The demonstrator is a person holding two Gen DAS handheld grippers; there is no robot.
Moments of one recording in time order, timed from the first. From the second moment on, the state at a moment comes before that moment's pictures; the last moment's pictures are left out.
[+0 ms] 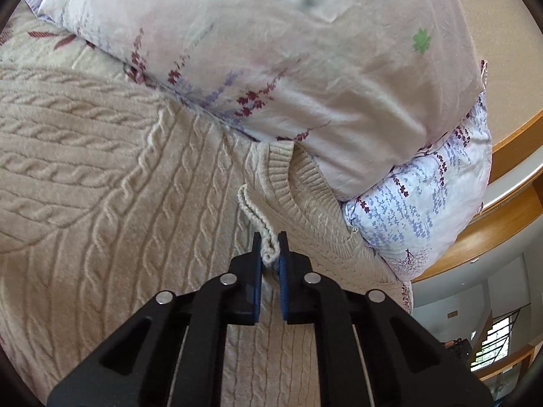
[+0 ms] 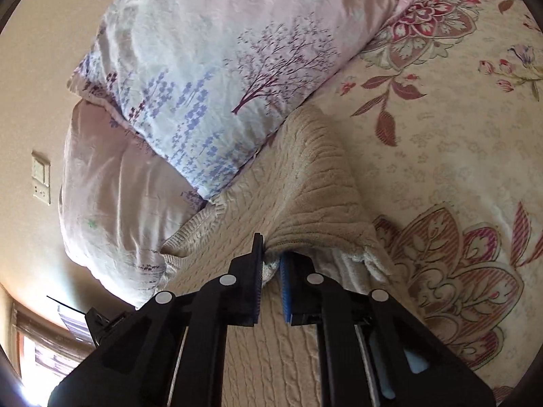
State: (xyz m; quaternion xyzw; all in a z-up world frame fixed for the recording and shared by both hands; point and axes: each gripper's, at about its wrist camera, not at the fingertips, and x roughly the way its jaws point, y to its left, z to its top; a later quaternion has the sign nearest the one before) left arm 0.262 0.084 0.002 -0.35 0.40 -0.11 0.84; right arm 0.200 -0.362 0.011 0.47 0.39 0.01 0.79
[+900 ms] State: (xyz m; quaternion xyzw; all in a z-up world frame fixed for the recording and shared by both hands) left arm 0.253 0.119 -0.029 -0.36 0.41 -0.09 0.83; right arm 0.217 -0.321 0.019 0.35 0.45 0.02 0.82
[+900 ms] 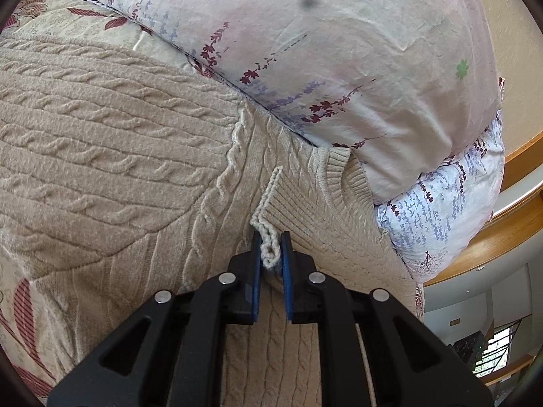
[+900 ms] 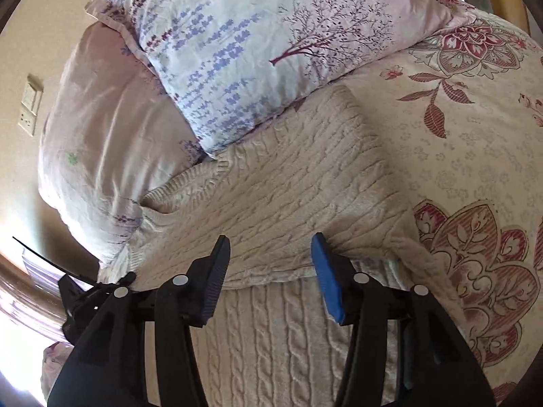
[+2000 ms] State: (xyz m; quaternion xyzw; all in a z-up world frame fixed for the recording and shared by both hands) left arm 0.132 0.340 -0.020 -0.53 0.30 0.12 0.78; right arm 0.186 -0.285 0.032 0.33 0.41 0.11 0.84
